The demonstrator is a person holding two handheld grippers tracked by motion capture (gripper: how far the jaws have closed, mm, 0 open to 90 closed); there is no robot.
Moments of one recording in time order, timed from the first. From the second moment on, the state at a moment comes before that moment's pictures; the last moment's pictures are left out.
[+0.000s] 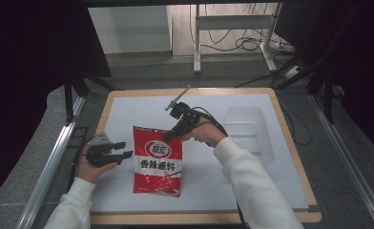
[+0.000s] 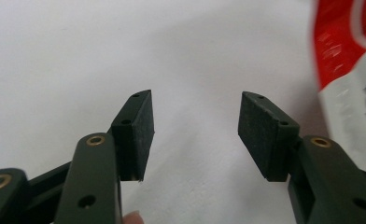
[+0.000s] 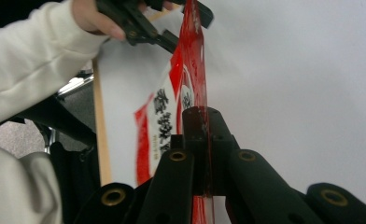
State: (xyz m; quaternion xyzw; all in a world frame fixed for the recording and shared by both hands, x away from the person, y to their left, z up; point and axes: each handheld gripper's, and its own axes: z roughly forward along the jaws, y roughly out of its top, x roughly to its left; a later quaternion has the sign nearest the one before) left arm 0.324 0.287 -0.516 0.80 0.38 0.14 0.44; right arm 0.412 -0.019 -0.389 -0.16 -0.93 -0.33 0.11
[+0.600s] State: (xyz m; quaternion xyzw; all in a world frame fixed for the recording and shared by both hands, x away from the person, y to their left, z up) left arm 0.326 0.288 -0.516 0.80 0.40 0.13 0.44; right arm 0.395 -0.026 -0.330 -0.13 -0.93 -0.34 0.06
